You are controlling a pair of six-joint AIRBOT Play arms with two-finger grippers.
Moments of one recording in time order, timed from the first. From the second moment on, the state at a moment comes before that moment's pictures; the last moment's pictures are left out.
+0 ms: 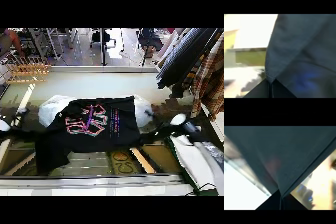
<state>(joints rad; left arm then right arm) 0.35 -1.24 0.98 1.27 -1.08 -1.11 0.00 -1.28 0.98 -0.88 1.32 1.07</state>
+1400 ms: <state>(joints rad) 0.82 -0.89 1.27 -0.27 -1.27 -0.89 0.01 -1.06 1.93 -1.14 1.35 1.35</state>
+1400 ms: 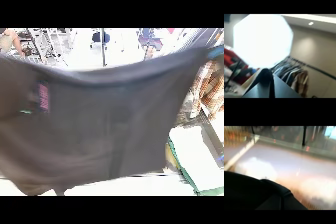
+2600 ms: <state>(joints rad) 0.49 -1.74 1.37 0.69 -1.21 -1.09 0.01 -1.84 1.67 -1.18 1.19 1.34</state>
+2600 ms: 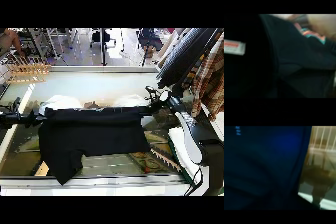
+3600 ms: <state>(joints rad) 0.50 -1.31 0.70 1.04 -1.21 -1.13 -0.27 -1.55 0.93 -0.88 1.34 1.01</state>
